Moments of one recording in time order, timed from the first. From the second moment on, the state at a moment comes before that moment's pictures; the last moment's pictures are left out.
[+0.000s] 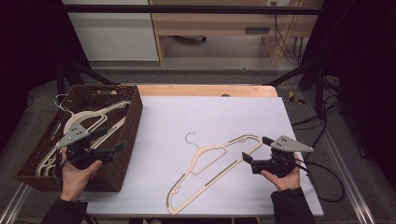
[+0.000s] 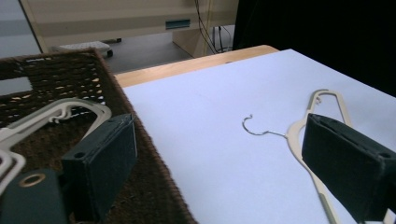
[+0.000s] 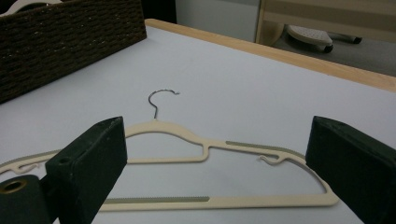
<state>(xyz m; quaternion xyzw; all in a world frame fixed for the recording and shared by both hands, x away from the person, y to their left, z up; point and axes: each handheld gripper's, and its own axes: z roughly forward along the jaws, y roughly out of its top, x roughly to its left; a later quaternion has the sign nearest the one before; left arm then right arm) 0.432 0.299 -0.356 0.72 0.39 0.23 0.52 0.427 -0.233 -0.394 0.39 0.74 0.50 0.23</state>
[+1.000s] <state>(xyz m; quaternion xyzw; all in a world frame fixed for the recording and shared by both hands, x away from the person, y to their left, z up) 0.423 0.203 -0.406 0.80 0.32 0.15 0.49 0.437 -0.204 -0.398 0.37 0.76 0.49 0.21</state>
